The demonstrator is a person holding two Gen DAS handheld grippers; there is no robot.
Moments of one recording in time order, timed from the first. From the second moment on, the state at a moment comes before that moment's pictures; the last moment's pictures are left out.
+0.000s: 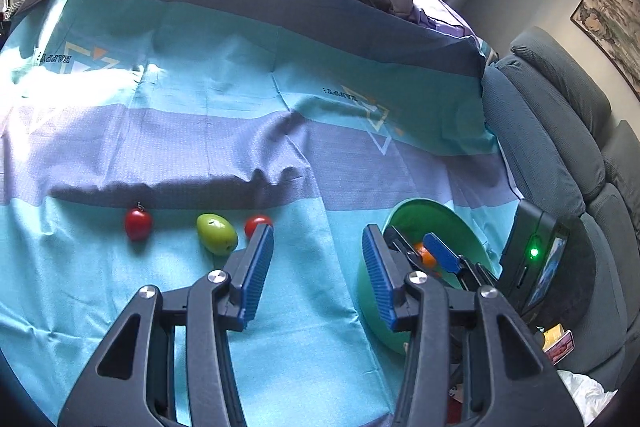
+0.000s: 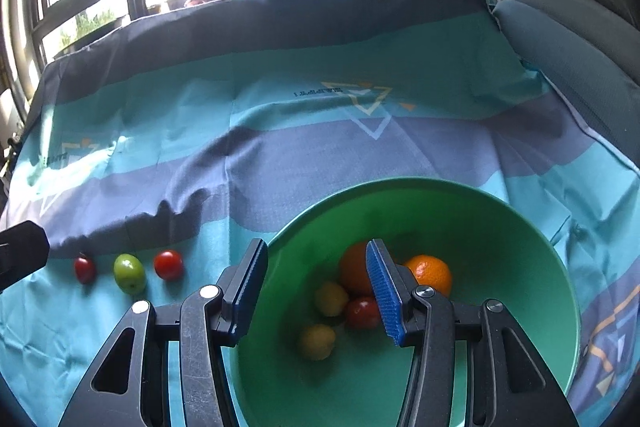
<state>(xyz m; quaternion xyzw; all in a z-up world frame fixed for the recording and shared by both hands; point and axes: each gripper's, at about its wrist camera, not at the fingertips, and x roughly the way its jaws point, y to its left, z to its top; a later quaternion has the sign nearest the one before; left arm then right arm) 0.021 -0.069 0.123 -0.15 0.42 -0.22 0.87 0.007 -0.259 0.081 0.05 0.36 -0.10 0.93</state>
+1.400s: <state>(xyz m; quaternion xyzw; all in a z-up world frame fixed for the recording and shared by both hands) 0.079 0.020 0.060 -0.14 0.50 -0.04 0.86 0.088 -0.154 0.084 0.12 0.49 0.15 0.85</state>
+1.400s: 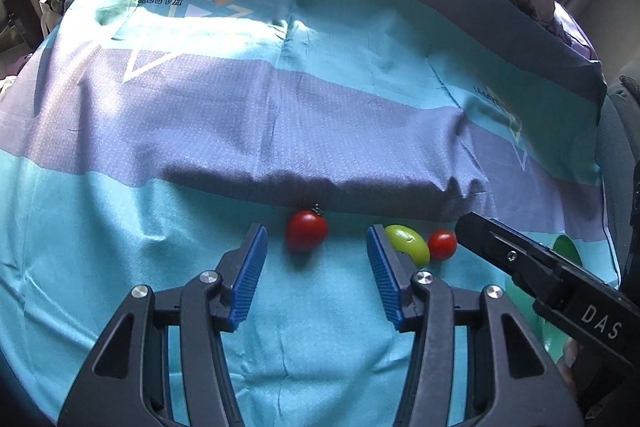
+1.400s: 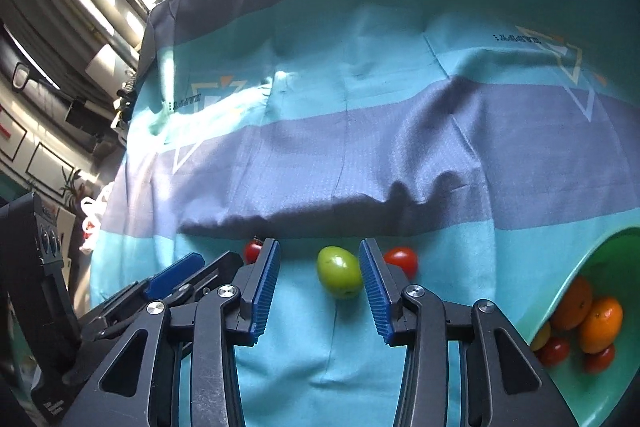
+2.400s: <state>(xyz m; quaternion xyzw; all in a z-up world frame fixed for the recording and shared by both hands) 0.088 -0.047 0.025 -0.13 0.53 -0.15 0.83 0.125 -0.152 0.030 0.13 0.58 0.17 0.79</state>
